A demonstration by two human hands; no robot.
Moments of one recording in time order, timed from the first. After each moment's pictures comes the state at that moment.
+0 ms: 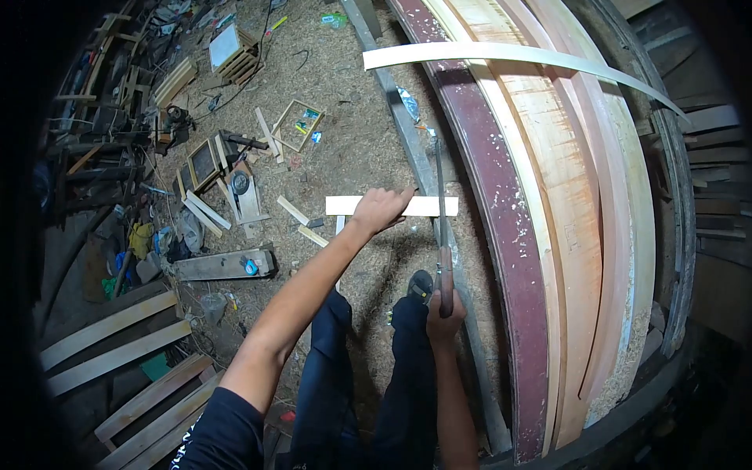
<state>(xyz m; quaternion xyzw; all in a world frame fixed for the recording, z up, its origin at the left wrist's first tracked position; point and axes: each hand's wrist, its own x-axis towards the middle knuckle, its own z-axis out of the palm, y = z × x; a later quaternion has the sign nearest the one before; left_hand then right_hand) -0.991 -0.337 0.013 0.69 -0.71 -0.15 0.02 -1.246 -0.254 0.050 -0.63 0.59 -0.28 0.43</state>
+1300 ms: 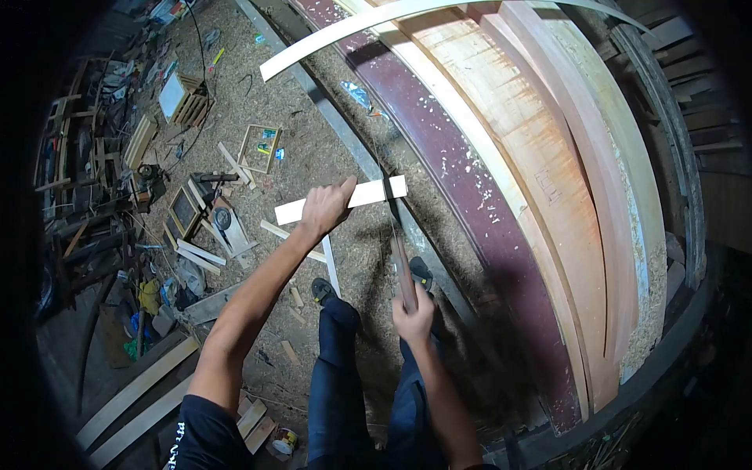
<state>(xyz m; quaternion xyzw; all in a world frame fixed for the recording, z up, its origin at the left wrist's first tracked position) -0.986 -0.348 0.008 0.67 -0.73 -0.15 0.00 -1.236 -0.239 0.045 -0.56 0.58 -0.35 0.46</state>
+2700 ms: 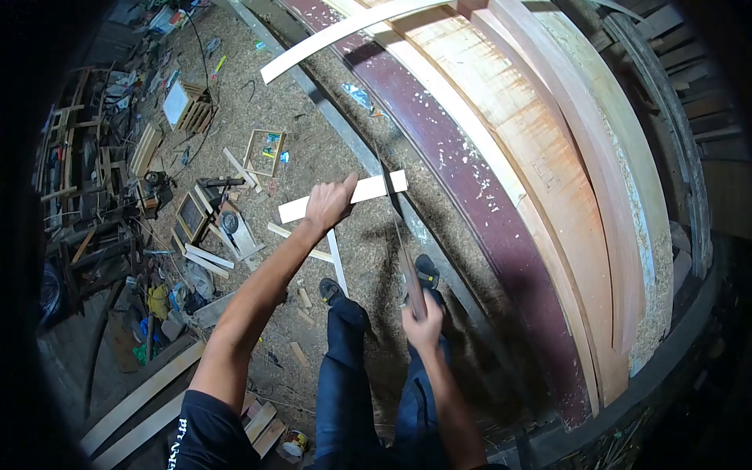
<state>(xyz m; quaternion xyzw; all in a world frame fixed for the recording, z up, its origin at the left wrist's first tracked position) -0.985 -0.349 0.005 0.68 -0.71 -0.15 -0.04 -1.257 -0.210 0.048 -0.54 0.59 -0.35 0.49</state>
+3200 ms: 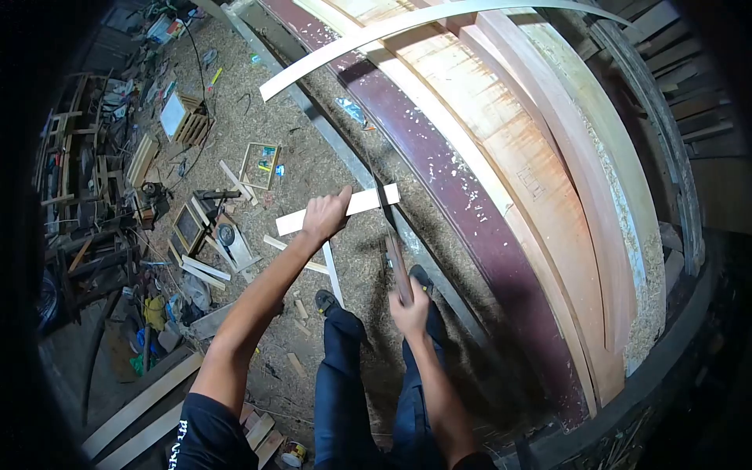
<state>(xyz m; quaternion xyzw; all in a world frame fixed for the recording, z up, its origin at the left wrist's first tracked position) -0.990 -0.350 0.017 0.69 -0.71 -0.17 -0.05 -1.234 -0.244 0.048 -0.54 0.59 -0.34 0.49</state>
